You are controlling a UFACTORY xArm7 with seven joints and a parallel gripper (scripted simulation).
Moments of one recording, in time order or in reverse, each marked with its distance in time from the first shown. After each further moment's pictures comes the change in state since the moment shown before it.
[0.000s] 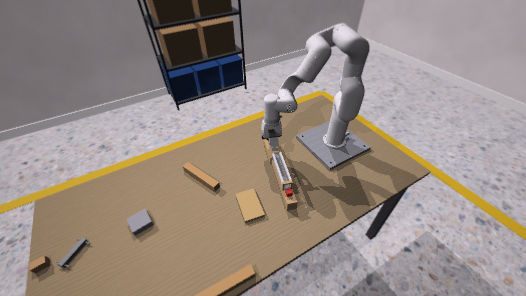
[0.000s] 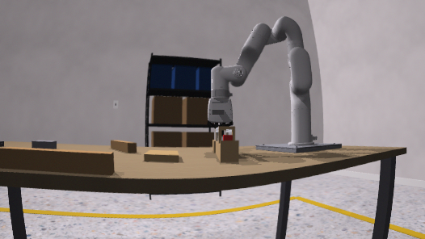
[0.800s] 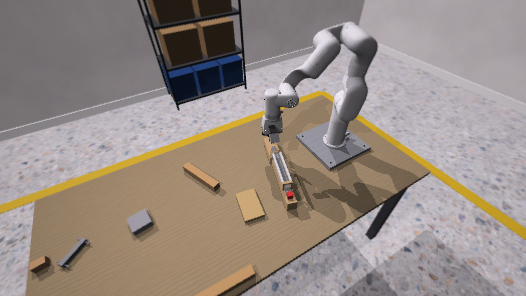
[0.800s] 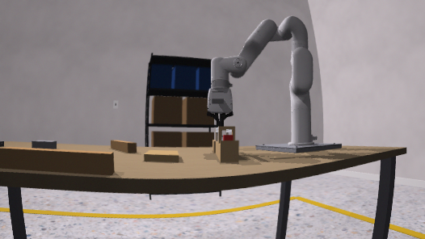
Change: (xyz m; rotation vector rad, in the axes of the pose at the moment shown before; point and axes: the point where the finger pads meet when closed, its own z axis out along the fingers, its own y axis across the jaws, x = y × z) arm 0.014 0.001 -0.038 -0.003 -0.001 0.000
